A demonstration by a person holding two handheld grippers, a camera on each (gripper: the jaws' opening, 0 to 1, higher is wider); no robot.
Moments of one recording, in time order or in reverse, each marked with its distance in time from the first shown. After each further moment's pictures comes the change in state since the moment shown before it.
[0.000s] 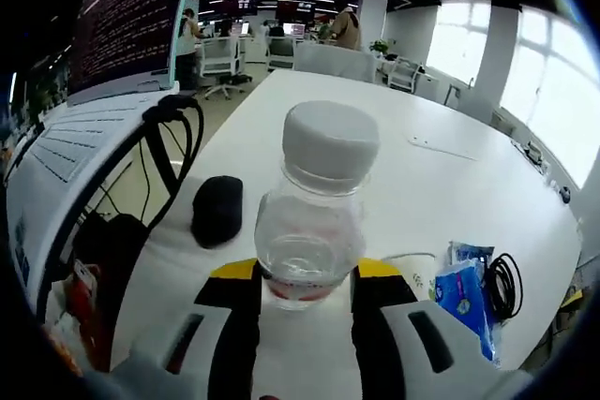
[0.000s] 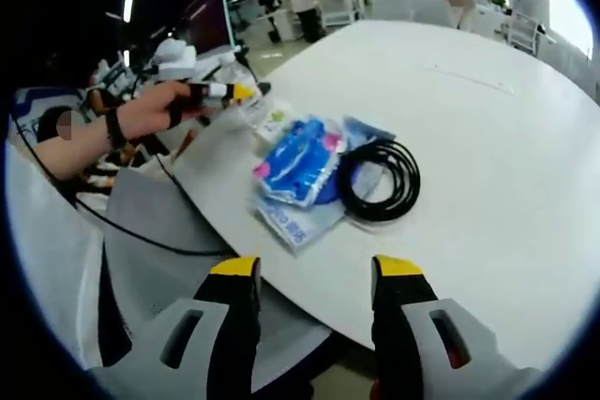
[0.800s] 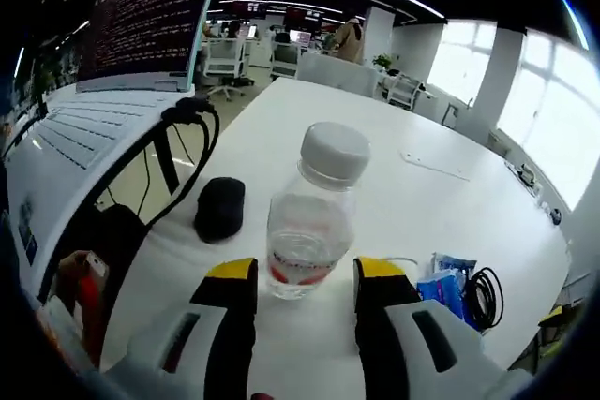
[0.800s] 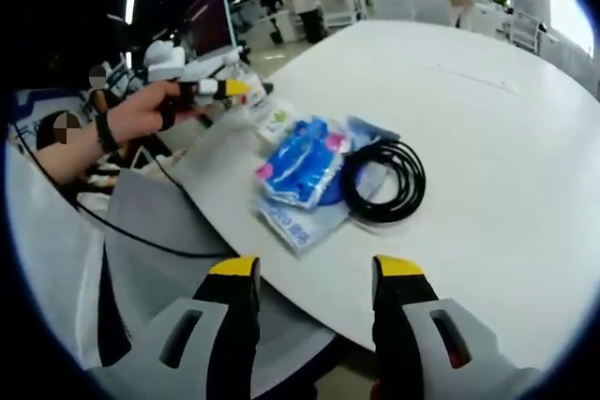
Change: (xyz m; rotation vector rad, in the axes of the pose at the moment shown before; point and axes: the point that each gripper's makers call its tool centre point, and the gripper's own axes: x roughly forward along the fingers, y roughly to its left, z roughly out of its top) left arm -0.025 0.001 0.001 -0.079 -0.044 -0.033; right arm 0.005 0.003 -0.001 0.006 -0.007 0.015
